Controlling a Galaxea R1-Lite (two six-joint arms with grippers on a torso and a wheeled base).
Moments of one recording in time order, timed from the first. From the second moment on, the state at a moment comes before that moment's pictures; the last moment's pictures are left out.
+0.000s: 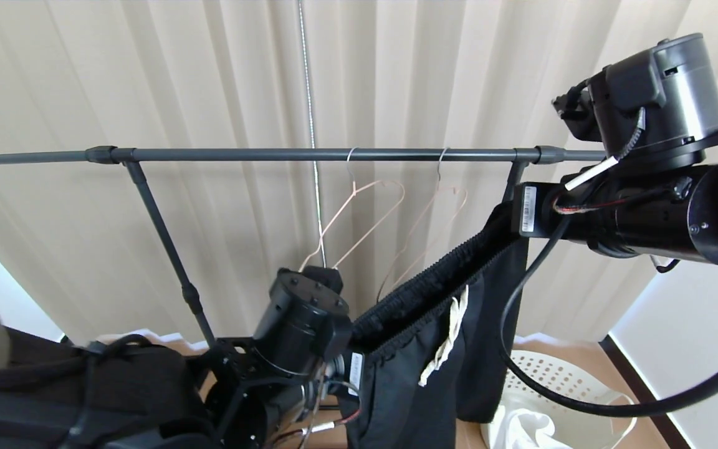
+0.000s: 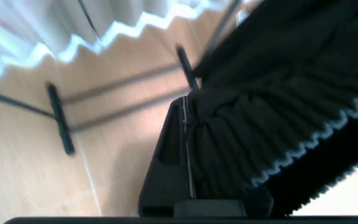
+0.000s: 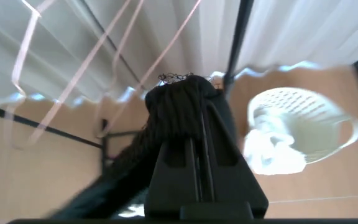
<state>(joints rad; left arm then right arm) -0.84 1.81 -0.81 -0.35 0.35 -0.35 0.65 1.63 -1.36 0.32 -0.61 0.43</state>
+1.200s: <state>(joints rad) -0.55 1.57 -1.02 0.26 0.18 -0.30 0.47 1.61 -1.21 0.33 -0.55 0.27</state>
